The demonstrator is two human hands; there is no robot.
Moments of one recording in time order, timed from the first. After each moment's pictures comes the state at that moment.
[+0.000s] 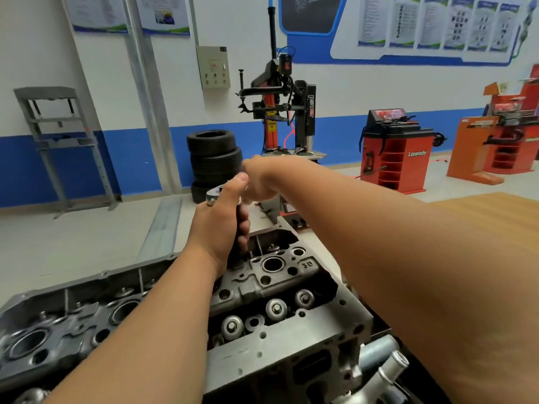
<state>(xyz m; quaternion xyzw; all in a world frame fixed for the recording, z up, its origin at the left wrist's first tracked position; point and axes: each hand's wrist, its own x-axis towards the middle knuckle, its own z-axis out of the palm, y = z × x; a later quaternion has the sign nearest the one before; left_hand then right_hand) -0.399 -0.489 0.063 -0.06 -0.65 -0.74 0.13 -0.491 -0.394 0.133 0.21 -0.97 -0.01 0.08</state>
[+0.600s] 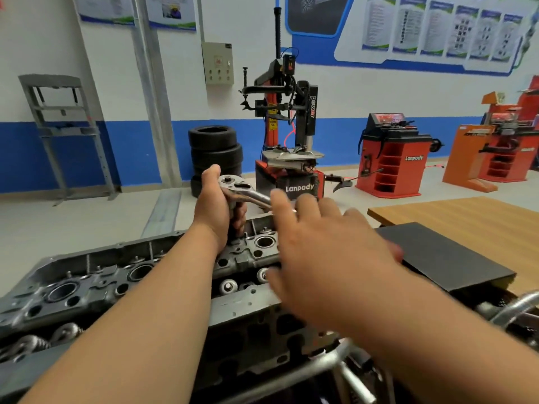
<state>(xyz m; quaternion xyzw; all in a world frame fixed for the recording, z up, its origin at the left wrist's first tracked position) -0.385 -0.485 0.068 -0.07 -0.61 -0.78 0.08 -0.266 -0.343 0.087 0.19 -0.95 -0.08 0.24</state>
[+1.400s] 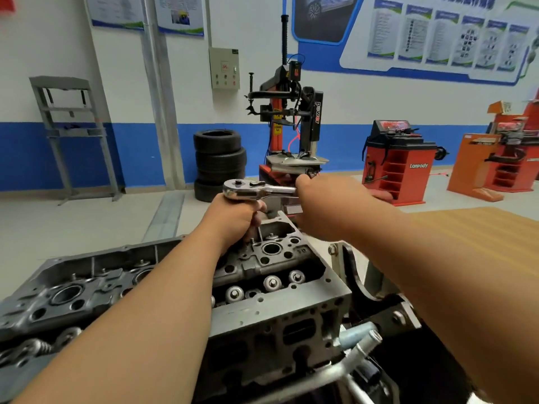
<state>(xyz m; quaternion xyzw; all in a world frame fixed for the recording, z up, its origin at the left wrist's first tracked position) -0.401 -0.492 0.061 -0.05 -0.76 -0.64 0.10 -0.358 -0.330 0.118 0.13 -0.97 -0.12 0.18</state>
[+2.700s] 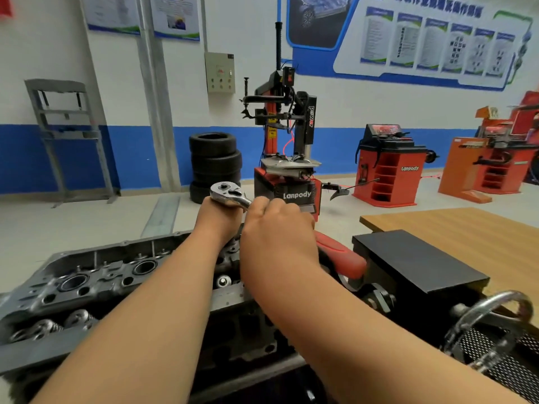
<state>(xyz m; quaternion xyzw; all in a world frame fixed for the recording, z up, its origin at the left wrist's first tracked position) -0.382 -0.480 0.070 0.04 -0.88 -0.40 0.24 -0.283 -0.385 0.091 0.09 -0.97 -0.10 0.19</state>
